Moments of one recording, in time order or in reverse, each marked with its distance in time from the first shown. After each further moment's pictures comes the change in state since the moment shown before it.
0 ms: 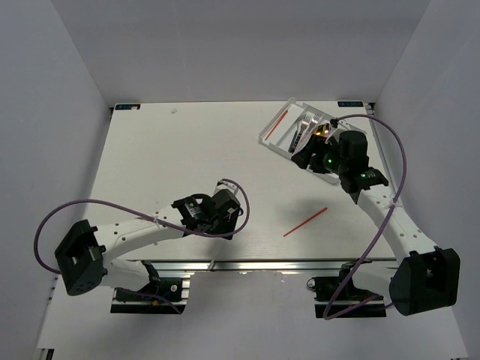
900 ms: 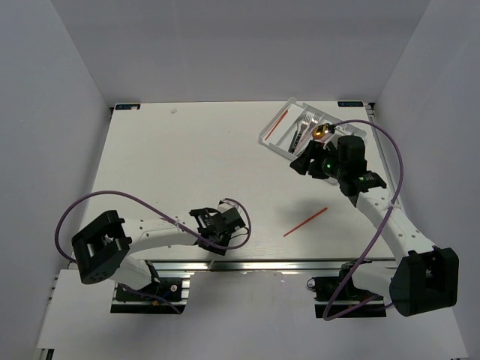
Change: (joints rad) left arm -0.090 0.119 -0.117 0.006 0.008 -0.115; right arm 0.001 -0.010 -0.051 0.003 -0.037 -0.007
